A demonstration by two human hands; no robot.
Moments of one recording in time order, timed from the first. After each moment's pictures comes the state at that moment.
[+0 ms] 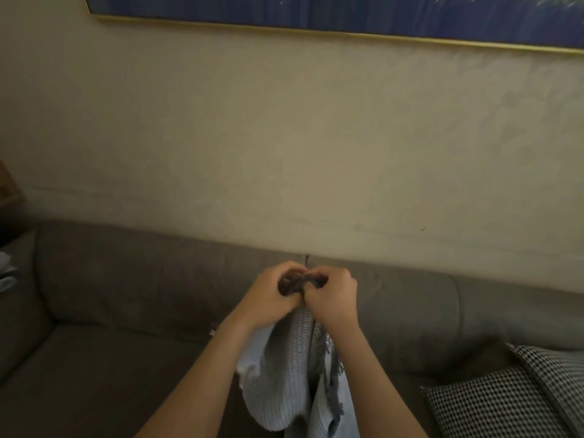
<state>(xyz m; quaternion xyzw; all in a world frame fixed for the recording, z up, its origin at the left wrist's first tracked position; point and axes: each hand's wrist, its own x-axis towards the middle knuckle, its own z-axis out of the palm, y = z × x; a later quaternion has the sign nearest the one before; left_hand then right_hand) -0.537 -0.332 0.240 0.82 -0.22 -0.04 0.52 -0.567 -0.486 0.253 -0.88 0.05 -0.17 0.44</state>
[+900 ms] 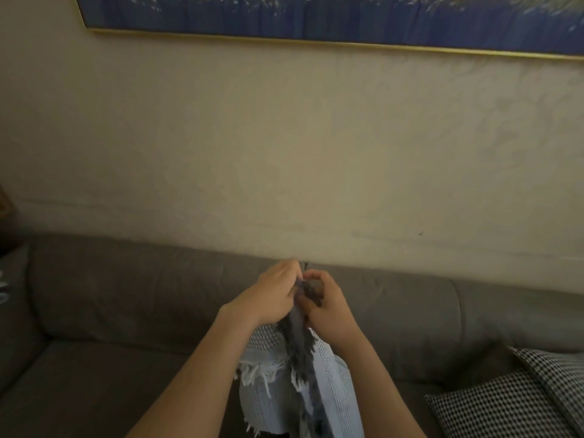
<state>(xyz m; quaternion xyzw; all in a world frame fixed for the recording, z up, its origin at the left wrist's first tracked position) -0.518 -0.332 0.268 0.92 -0.27 -0.05 0.27 -0.553 -0.494 0.218 -0.79 -0.02 -0.05 0.61</state>
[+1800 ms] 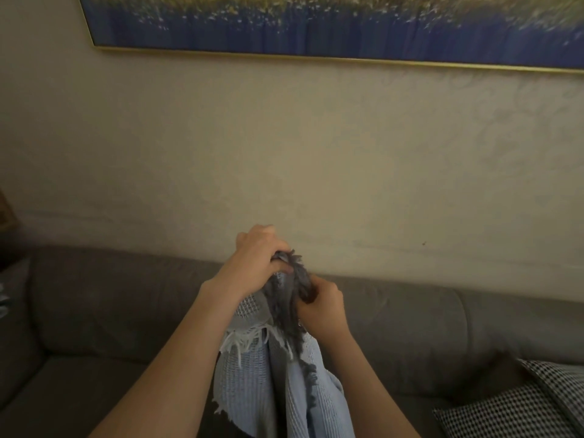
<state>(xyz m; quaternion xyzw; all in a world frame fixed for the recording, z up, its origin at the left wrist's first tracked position) -0.481 -0.303 0.330 0.93 -0.28 0.15 0.20 -0.531 -0.468 0.233 -0.86 -0.01 -0.14 0.50</state>
